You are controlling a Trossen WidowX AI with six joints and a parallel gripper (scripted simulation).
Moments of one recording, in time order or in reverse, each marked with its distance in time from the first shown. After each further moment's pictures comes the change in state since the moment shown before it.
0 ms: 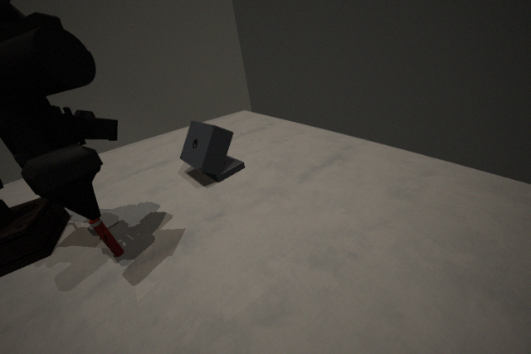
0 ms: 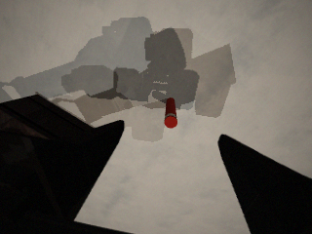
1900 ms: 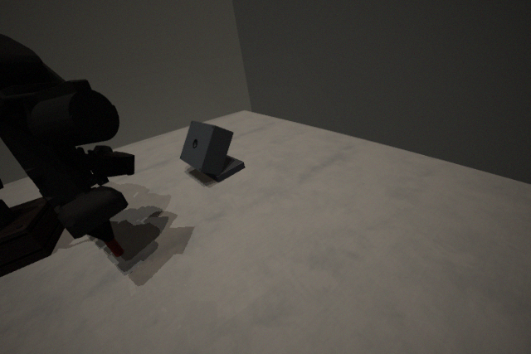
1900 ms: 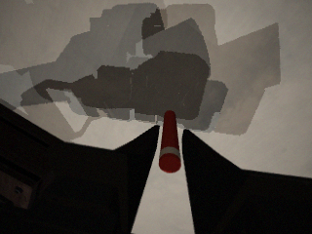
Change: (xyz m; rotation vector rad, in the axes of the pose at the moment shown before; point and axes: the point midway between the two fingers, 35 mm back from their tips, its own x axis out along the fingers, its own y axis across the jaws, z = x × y) arm 0.060 -0.001 0.000 -0.010 0.000 -0.001
